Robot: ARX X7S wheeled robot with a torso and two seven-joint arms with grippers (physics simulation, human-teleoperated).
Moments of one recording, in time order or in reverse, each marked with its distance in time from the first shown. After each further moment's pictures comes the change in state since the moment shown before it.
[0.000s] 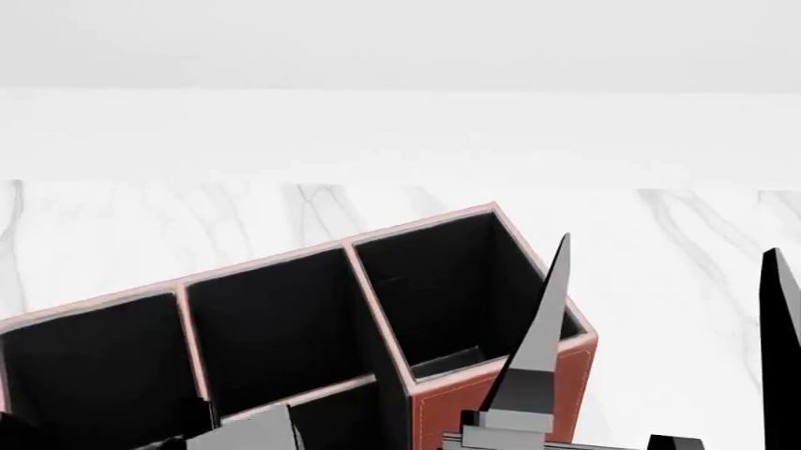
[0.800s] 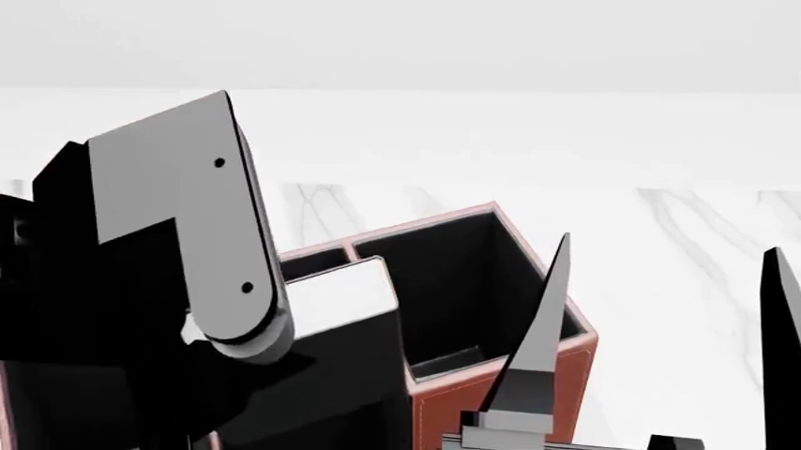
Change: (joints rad) left arm -0.612 0.055 -0.010 -0.285 -0.188 -0.144 0.123; right arm 0.007 0.032 -0.018 -0.001 0.018 -0.010 0.036
